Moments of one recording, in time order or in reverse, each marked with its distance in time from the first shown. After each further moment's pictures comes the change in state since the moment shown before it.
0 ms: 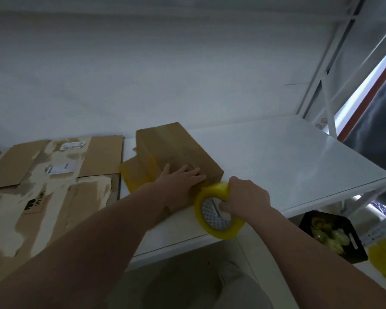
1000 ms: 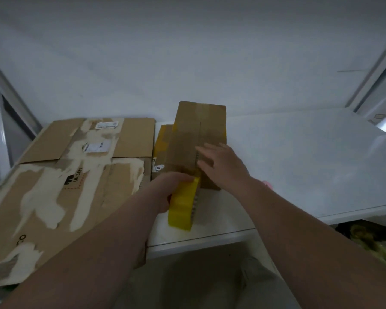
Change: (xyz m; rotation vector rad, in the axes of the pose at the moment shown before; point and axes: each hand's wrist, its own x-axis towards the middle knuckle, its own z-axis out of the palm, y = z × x) left_hand -0.053 -0.058 0.052 -1.897 0.088 -0.701; right_hand 0.054 -0.111 0.019 0.287 0.078 -0.473
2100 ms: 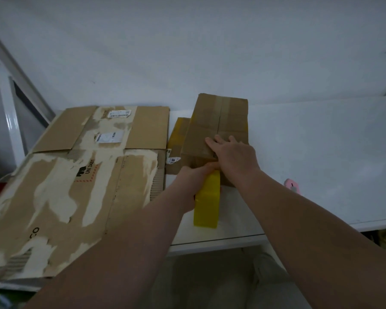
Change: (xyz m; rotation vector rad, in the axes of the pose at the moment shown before) left_hand 0.014 -0.001 0.014 -0.222 0.020 0.106; right_hand 0.041 0.000 0.024 -0.442 -0.042 -0.081
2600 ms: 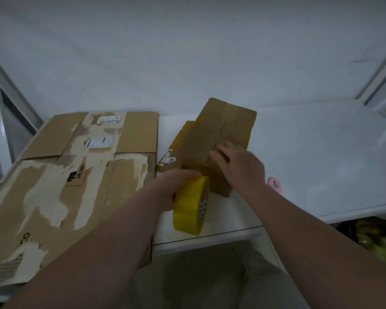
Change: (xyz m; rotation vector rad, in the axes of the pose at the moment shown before) left_hand -0.016 0.008 -0.017 0.195 -0.113 -0.088; right_hand -0.046 0.015 -0.003 0.372 0.216 0.291
